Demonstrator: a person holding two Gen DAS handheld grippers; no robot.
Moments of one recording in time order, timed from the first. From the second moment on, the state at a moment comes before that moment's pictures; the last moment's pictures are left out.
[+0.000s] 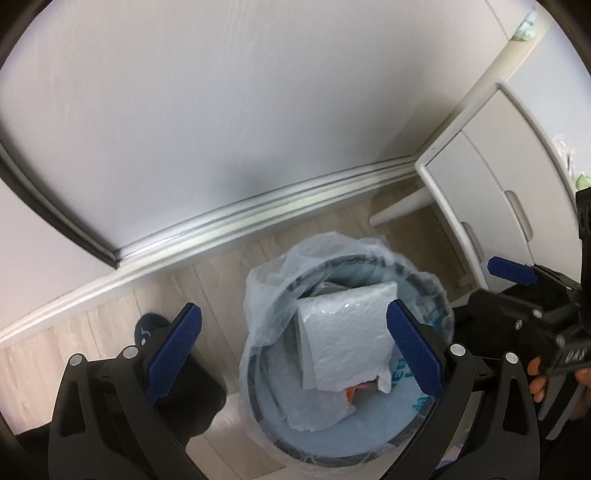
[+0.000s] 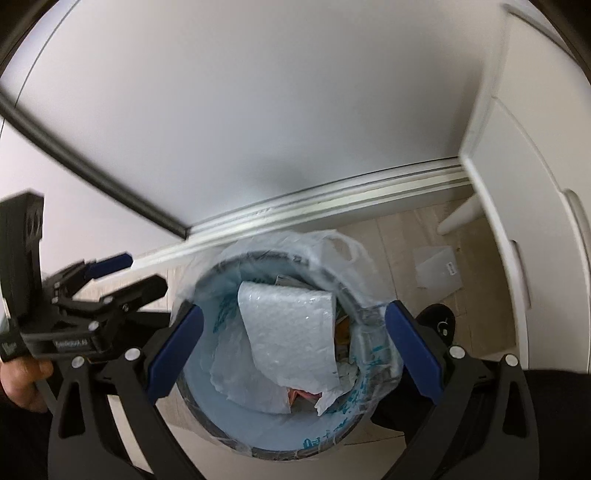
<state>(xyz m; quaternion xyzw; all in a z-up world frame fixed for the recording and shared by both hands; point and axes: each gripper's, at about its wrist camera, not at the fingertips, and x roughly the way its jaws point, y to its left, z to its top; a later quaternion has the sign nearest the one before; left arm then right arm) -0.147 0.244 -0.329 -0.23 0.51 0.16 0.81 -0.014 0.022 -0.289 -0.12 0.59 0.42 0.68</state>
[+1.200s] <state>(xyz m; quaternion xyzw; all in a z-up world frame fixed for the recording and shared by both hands) 0.065 0.215 -0.359 0.02 0.58 -0.12 0.81 0.093 -0.029 -0.375 0.02 0.66 0.19 0.72</state>
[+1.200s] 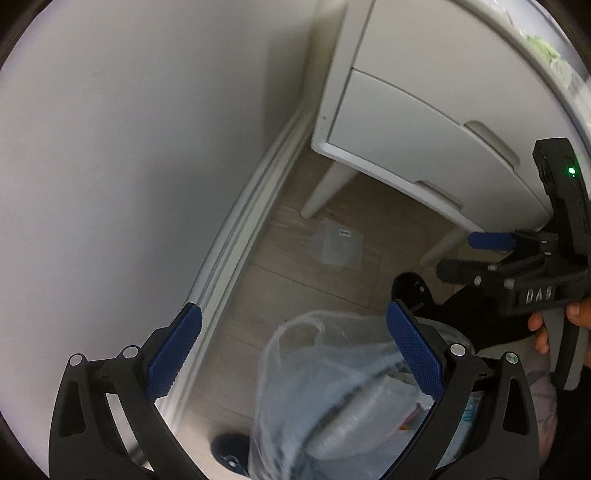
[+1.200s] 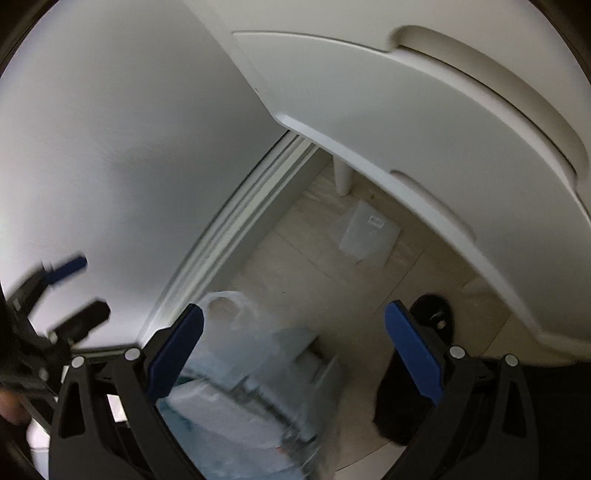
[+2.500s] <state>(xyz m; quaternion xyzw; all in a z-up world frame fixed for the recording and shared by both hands) 0.164 0.145 -0.552 0.14 0.59 -0.34 0.71 0.107 -0.023 -0.586 -0.03 0.72 0.14 0.68</state>
